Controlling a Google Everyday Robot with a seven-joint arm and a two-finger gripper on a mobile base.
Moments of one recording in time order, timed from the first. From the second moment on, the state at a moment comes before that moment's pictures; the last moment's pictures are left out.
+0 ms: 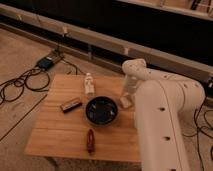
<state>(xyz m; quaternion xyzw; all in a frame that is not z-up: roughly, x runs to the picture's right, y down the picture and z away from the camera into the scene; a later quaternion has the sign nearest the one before) 0.158 0.076 0.947 -0.21 0.32 0.80 0.46</state>
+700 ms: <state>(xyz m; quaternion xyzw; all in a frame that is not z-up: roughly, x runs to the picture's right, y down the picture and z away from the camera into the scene) 0.115 0.031 0.901 -0.22 0.29 0.78 0.51</state>
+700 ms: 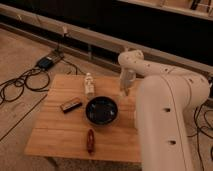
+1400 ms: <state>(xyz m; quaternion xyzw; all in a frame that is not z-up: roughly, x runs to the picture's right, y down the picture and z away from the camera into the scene) -0.015 0.033 0.837 -0.33 0.24 0.70 0.59</state>
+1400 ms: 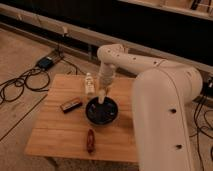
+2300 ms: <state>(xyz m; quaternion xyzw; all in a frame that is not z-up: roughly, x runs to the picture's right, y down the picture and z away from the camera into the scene) -0.033 0.091 0.838 -0.39 0.24 0.67 0.58</state>
